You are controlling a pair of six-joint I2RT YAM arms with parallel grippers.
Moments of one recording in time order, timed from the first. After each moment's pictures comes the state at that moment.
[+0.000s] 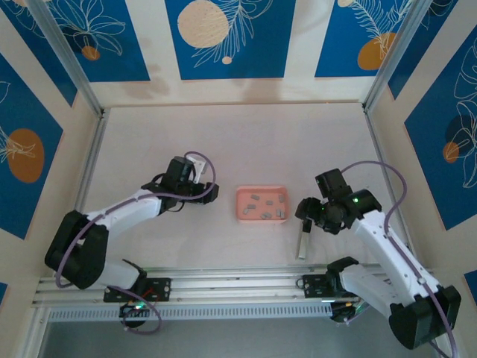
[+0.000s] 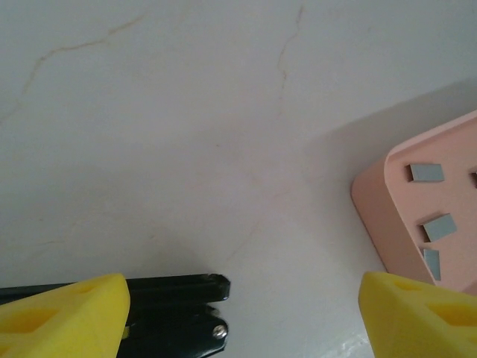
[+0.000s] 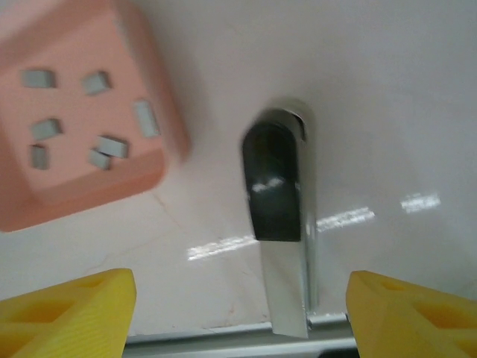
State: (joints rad) left arm -0.54 1.41 0.77 -0.17 0.12 -0.22; right arm 0.35 0.95 0.80 -1.15 -0.07 0.77
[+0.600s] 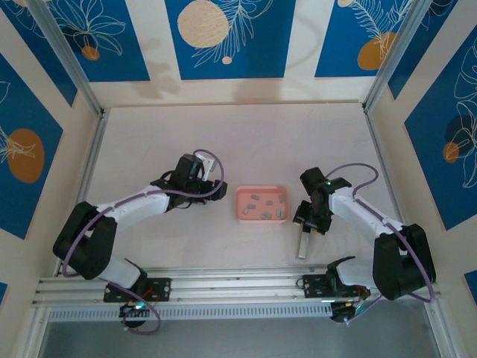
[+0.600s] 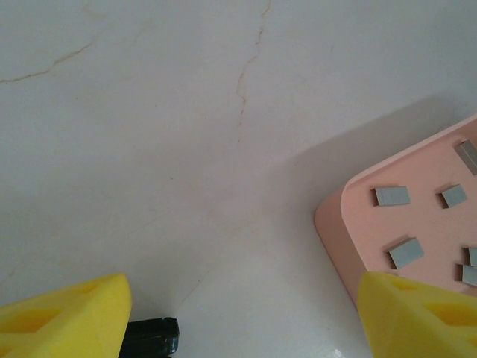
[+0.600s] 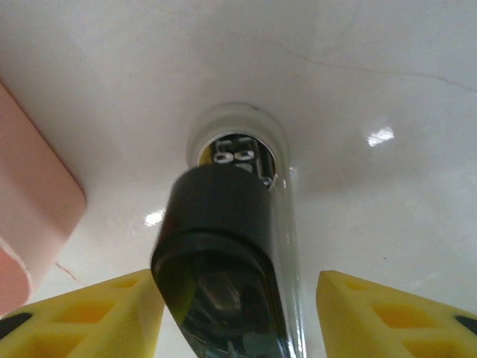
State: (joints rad) left arm -0.58 1.48 0.83 -0.12 0.12 -0.24; right arm 0.32 1.28 0.75 -0.99 -0.06 0.77
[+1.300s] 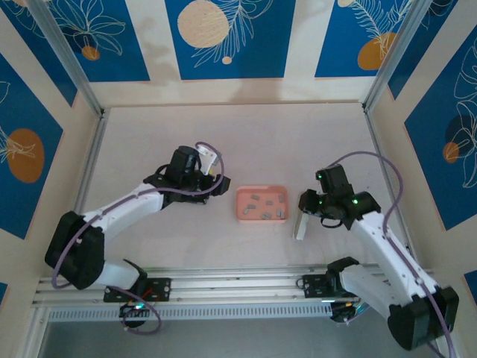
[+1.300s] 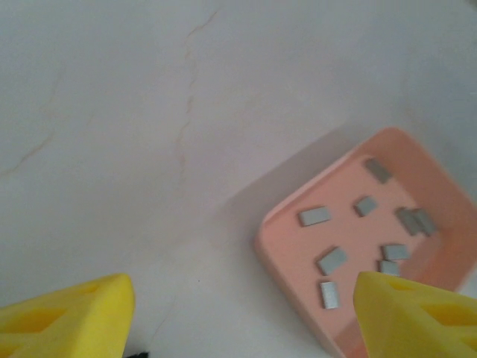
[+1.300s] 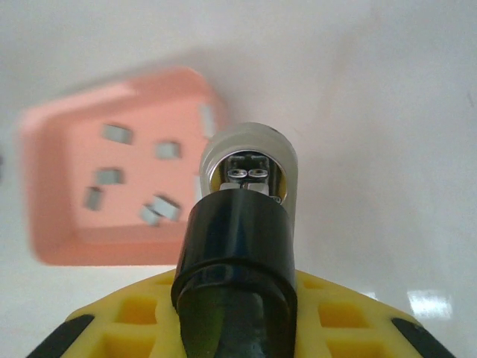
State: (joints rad) left arm -0.58 1.38 0.90 -0.18 0.26 -0.09; right arm 0.32 0.87 0.78 -0.87 -0.09 0.51
